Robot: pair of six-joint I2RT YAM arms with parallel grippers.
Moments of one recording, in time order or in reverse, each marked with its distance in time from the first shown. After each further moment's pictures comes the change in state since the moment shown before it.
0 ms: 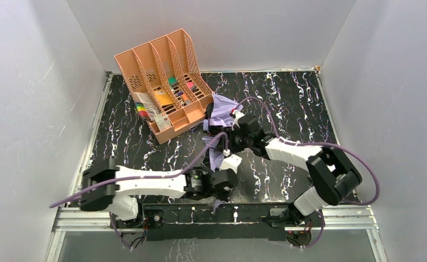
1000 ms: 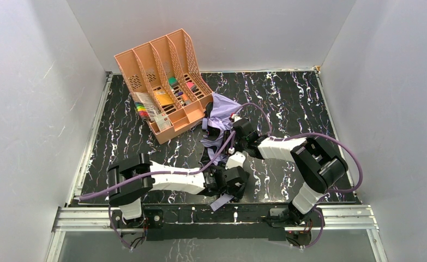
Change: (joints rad) left arm 0.067 0.168 0.013 0.185 -0.055 -0.033; right arm 0.014 0.119 0.000 0.054 0.074 0.087
